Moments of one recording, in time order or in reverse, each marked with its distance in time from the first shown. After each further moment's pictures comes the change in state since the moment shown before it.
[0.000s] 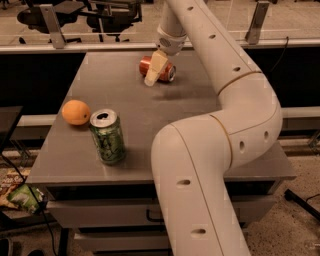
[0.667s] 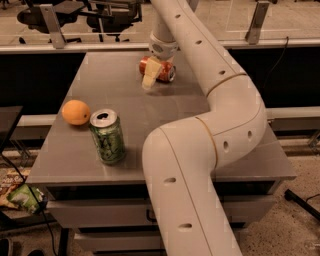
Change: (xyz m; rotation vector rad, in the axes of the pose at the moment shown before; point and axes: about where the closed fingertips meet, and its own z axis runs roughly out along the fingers) arm -0.009 0.000 0.027 0.004 0.043 -0.002
